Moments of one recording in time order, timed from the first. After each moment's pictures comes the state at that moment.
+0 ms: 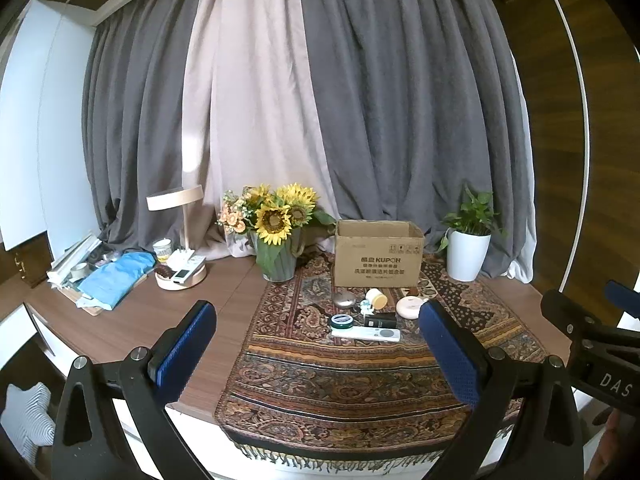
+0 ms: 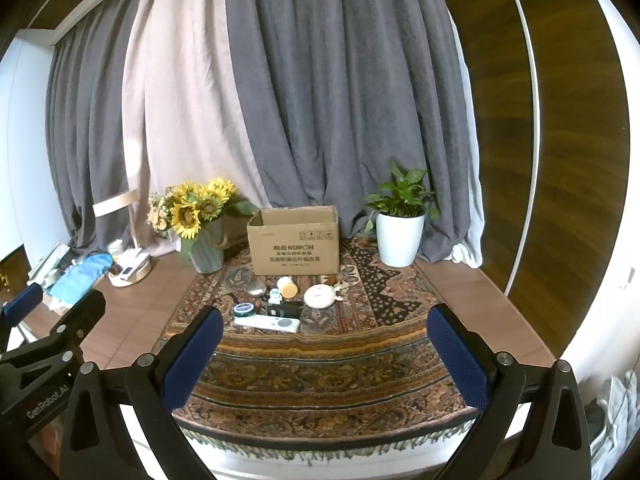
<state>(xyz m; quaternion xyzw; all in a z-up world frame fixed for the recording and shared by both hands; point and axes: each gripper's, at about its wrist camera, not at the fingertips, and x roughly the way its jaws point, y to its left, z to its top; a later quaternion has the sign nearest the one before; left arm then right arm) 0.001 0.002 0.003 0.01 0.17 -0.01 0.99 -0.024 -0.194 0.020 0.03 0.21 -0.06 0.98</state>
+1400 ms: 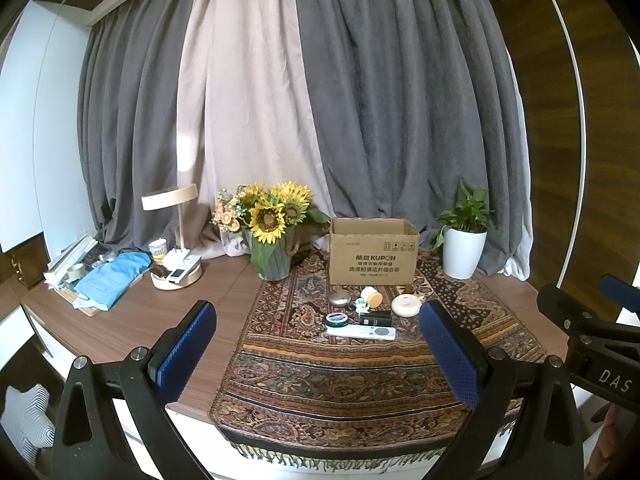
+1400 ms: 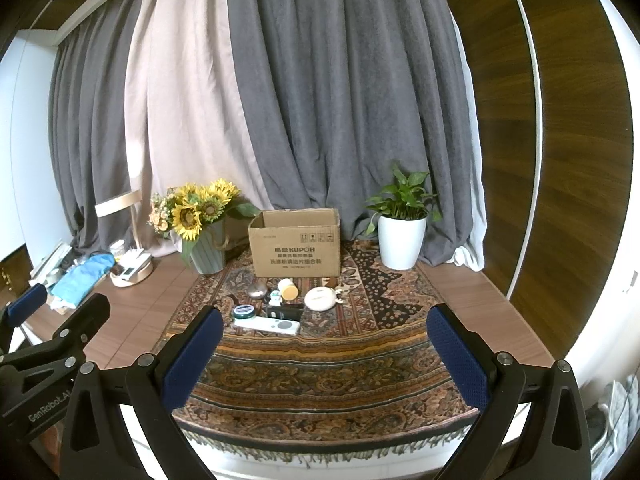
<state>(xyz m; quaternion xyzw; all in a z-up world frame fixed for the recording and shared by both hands) -0.005 -0.001 0.002 0.01 0.17 -0.02 0.99 -0.023 -0.193 0.022 0.04 0.20 -0.06 0.98</state>
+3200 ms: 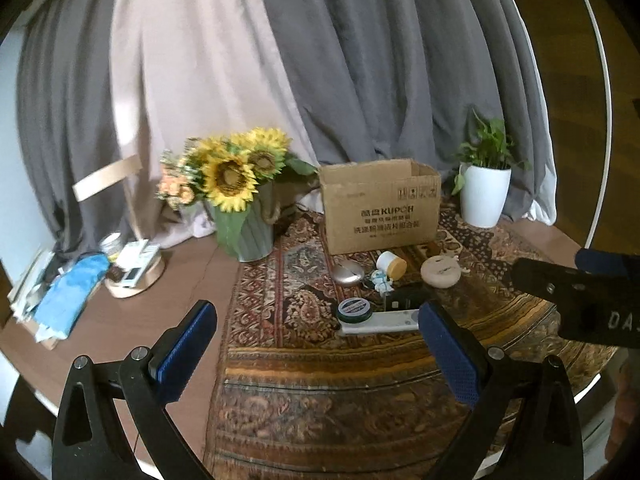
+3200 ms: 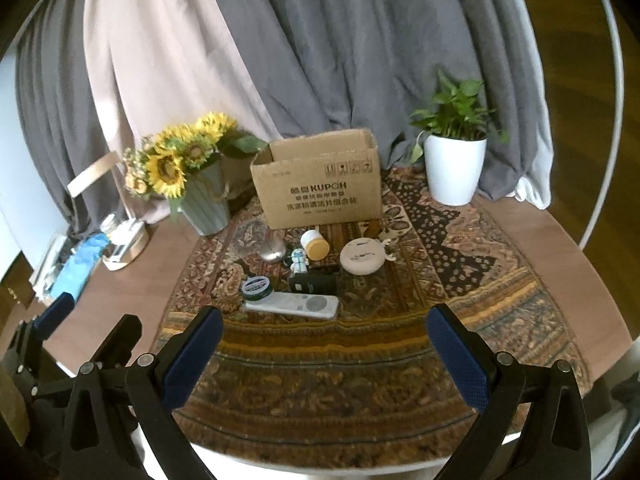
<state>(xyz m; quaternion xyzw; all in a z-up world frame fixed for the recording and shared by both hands) 0.163 0.012 -0.068 0.08 0.24 -0.08 0.96 0.144 -0.179 -0.060 0.10 0.33 -0.02 0.94</state>
